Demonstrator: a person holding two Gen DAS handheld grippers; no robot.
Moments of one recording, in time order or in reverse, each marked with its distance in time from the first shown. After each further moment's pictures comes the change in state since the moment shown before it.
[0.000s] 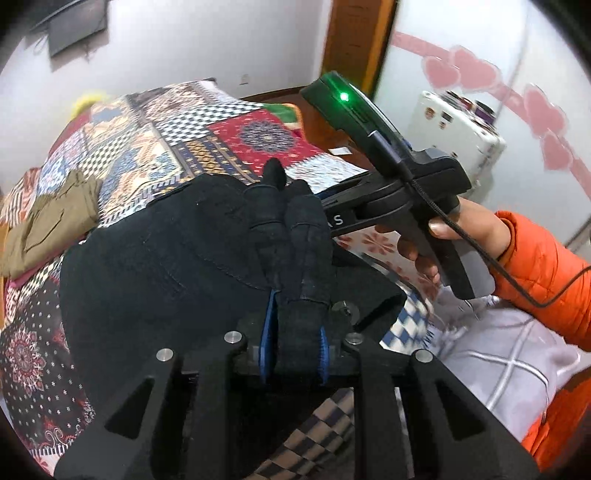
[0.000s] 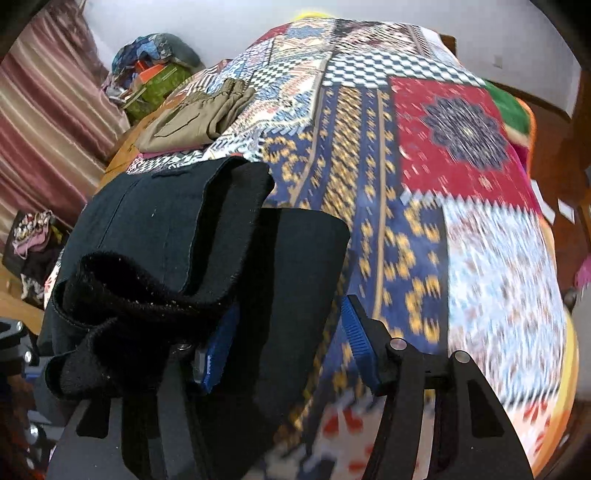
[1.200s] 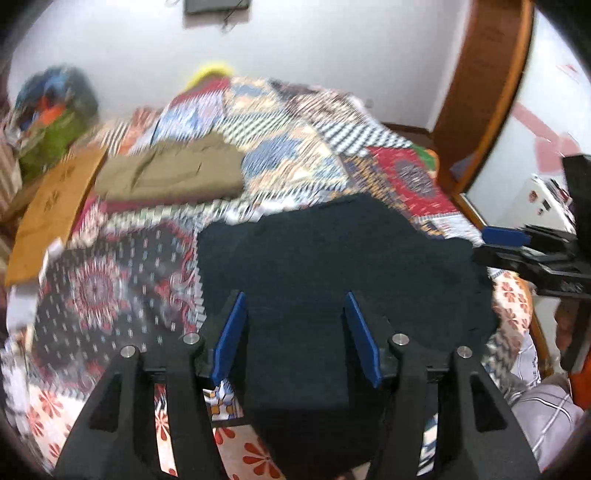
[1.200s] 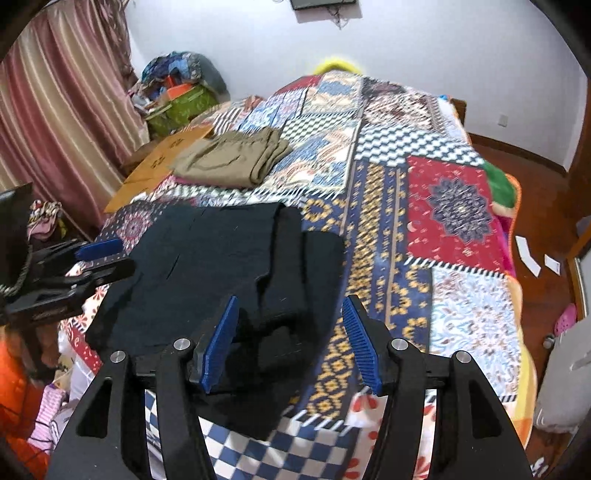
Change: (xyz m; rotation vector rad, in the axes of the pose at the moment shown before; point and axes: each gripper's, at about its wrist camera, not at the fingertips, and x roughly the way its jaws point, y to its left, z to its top) left arm -0.036 0.125 -0.027 -0.366 -0.071 0.276; right arm -0.067 0.046 -0.009 -0.117 -0.138 -0.031
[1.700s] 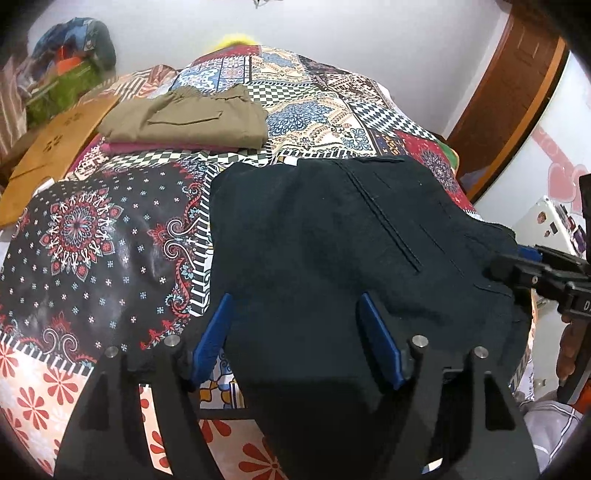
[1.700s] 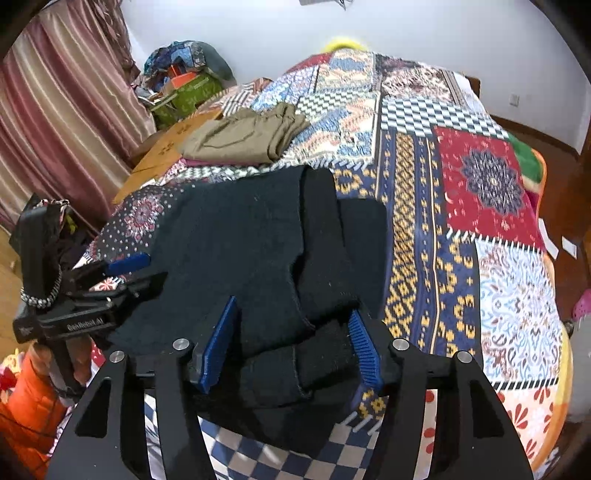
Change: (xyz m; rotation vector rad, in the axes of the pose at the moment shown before) left arm 0.033 0.024 -0.032 -0.129 0.033 -0.029; right arm 0.022 0.019 -0.007 0.030 0.032 0.047
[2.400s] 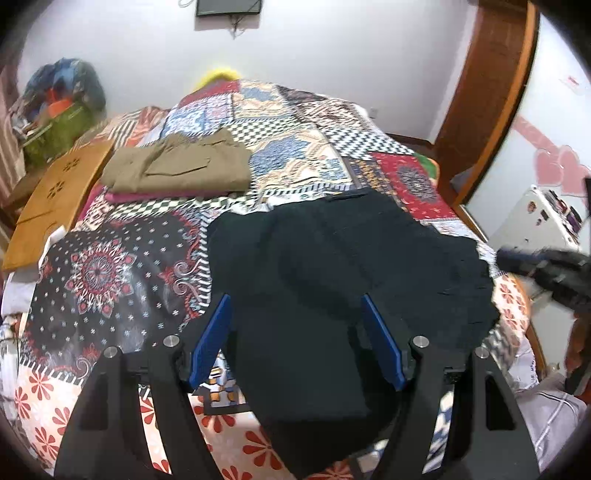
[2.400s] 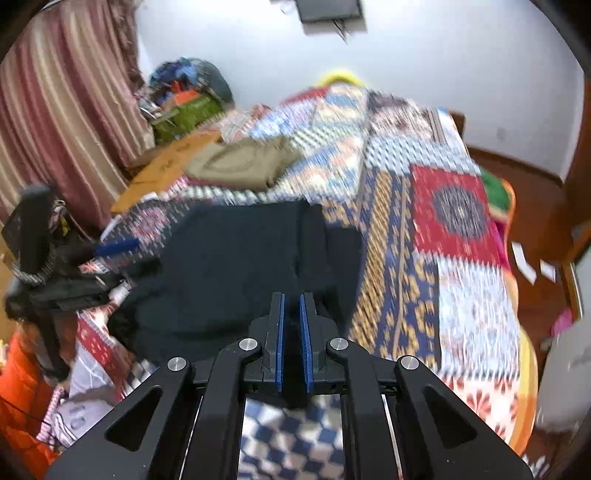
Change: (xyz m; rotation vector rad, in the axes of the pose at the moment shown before) left arm -0.049 -0.028 0.009 0.118 -0.089 0.003; right arm -0.044 0.002 -0.021 -0.032 -0.074 -0.084
